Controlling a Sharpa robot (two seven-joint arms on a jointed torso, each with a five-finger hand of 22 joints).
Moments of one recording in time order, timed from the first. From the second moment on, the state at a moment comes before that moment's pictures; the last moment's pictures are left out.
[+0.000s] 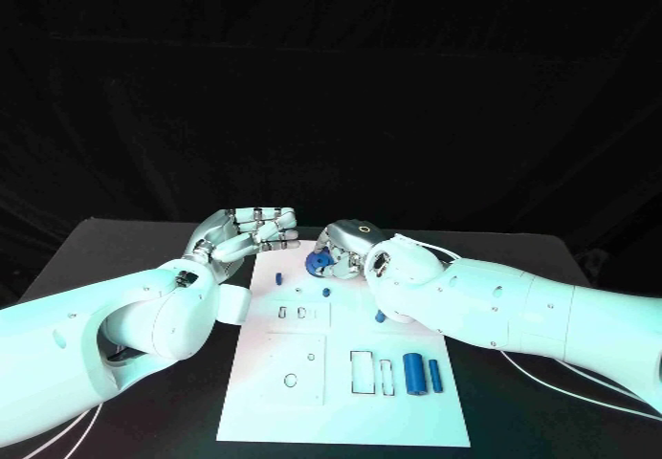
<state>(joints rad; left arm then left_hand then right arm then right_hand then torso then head) 1.22 -0.94 0.03 1.76 -0.05 -0.49 0.36 1.51 -0.02 -0.06 0.24 0.27 0.93 0.21 0.11 0.07 0.98 0.19 0.09 0.07 0.97 0.15 0.14 0.14 0.17 0.80 0.28 0.31 0.13 1.28 -0.42 -0.11 1.21 -1.54 -0.42 -0.20 1.38 -0.11 0.16 0.11 0.31 1.02 0.14 0.13 0.14 1.40 0.06 1.36 1.31 1.47 -0.01 1.55 1.31 0.01 1.47 0.09 1.56 1.31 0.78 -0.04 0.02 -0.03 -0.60</state>
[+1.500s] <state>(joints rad) 1.22 -0.95 0.03 1.74 -0.05 -0.48 0.35 1.51 -0.02 -0.06 0.24 0.27 0.93 0.21 0.11 0.07 0.98 0.19 0.09 0.07 0.97 0.15 0.14 0.14 0.17 0.80 0.28 0.31 0.13 1.34 -0.86 -0.11 1.41 -1.25 -0.40 -0.01 1.36 -0.11 0.11 0.13 0.33 0.98 0.16 0.09 0.12 1.37 0.07 1.33 1.31 1.47 0.01 1.53 1.31 0.01 1.46 0.12 1.51 1.31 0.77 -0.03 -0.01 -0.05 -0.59</state>
